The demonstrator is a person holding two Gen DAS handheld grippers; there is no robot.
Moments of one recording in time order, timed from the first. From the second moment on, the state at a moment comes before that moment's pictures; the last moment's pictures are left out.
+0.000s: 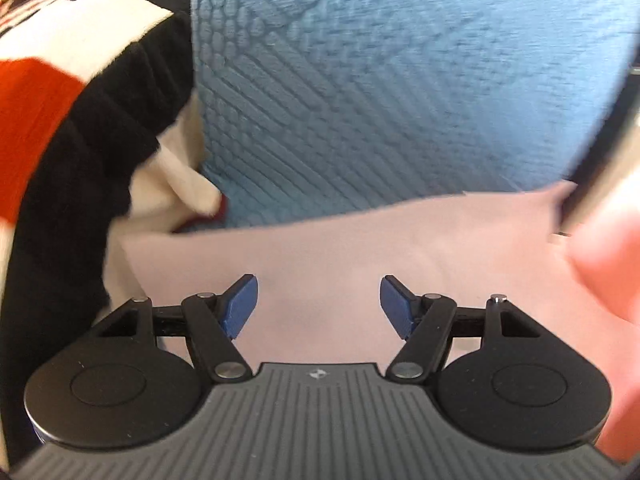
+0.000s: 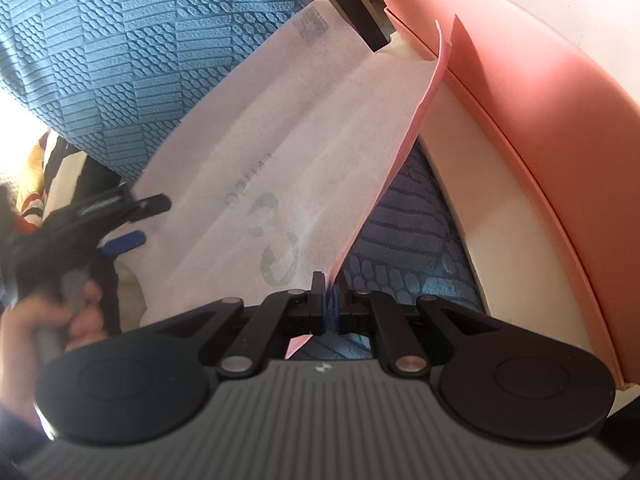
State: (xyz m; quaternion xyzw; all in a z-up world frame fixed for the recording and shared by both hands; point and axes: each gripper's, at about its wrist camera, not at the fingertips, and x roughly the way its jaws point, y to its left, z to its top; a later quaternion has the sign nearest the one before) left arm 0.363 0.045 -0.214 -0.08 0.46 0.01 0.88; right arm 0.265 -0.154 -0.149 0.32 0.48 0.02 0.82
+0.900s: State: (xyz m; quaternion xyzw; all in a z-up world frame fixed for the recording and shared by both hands) left arm 0.229 -0.065 -0.241 0.09 0.49 -0.16 0.85; right arm 0.268 -0.167 -0.151 0.36 0.47 0.01 0.80
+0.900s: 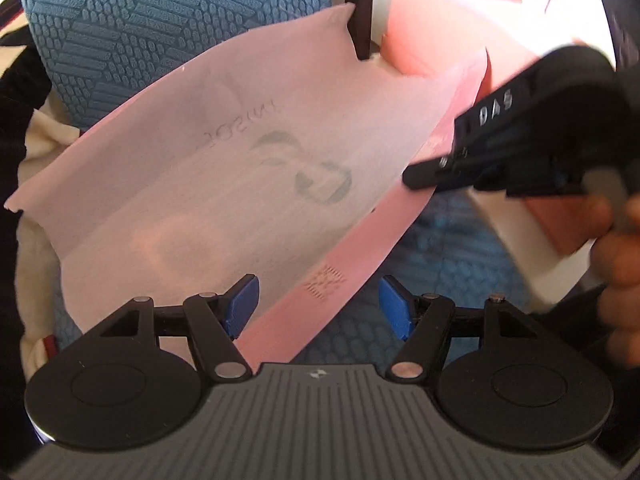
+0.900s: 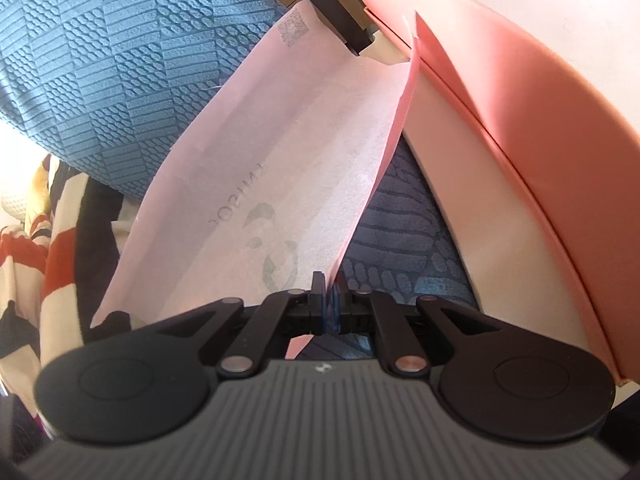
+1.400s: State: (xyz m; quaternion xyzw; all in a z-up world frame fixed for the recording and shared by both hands) left arm 0.239 -0.050 -0.238 0.03 0.49 -0.17 0.85; right arm 0.264 -0.170 -0.144 0.35 0.47 0.00 0.81
